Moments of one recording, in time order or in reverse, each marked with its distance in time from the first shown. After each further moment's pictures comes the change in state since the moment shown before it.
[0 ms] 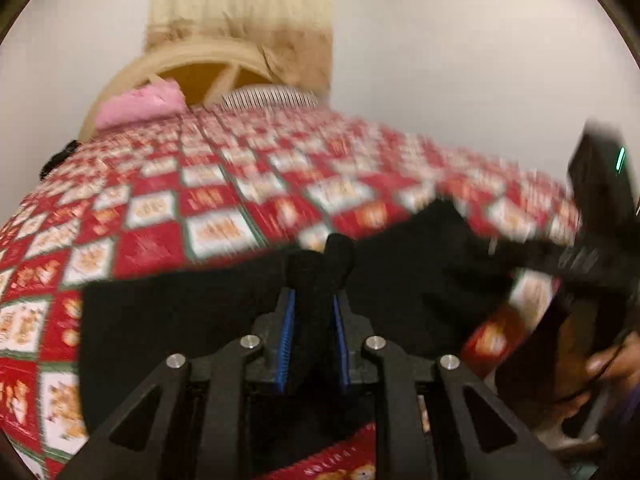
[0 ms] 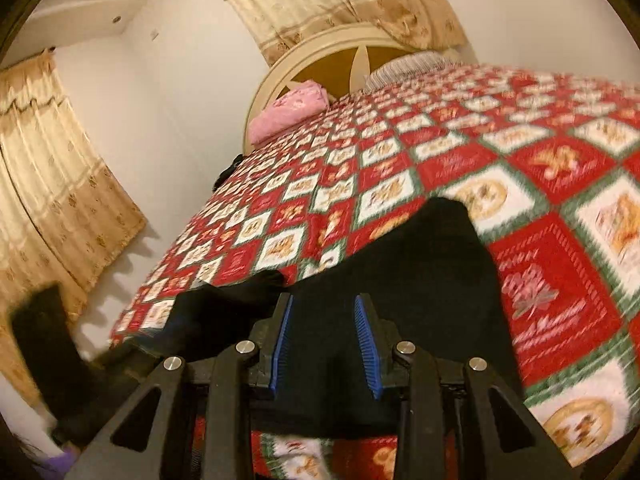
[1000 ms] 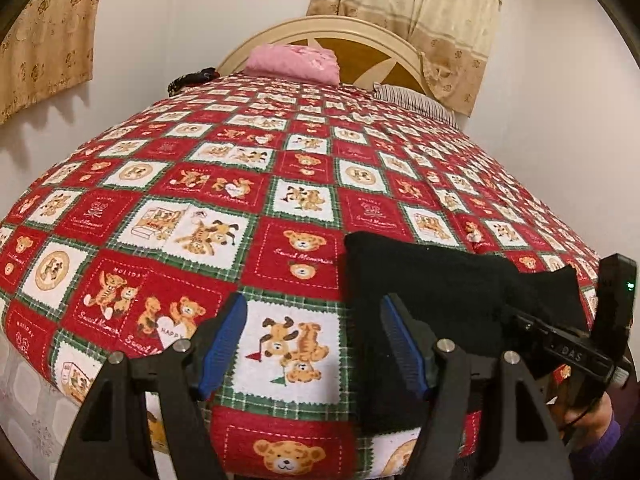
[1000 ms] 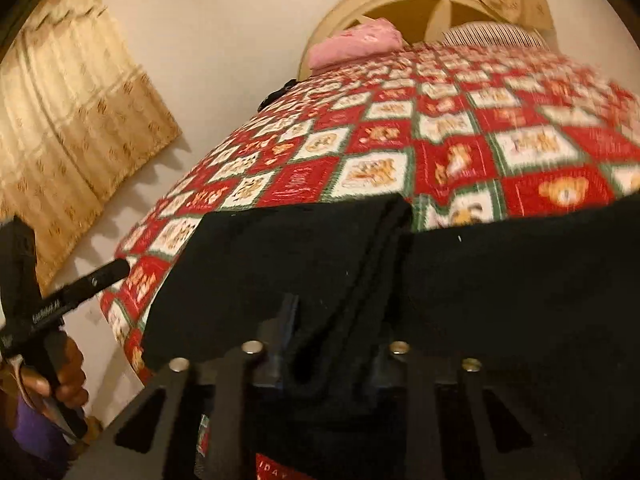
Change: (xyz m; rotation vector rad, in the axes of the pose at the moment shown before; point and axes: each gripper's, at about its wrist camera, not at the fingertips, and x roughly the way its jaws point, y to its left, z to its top) left arm -0.085 0.158 -0.036 -0.421 -0.002 0.302; right arm 0.103 0.084 -0.028 -0.258 0.217 0.077
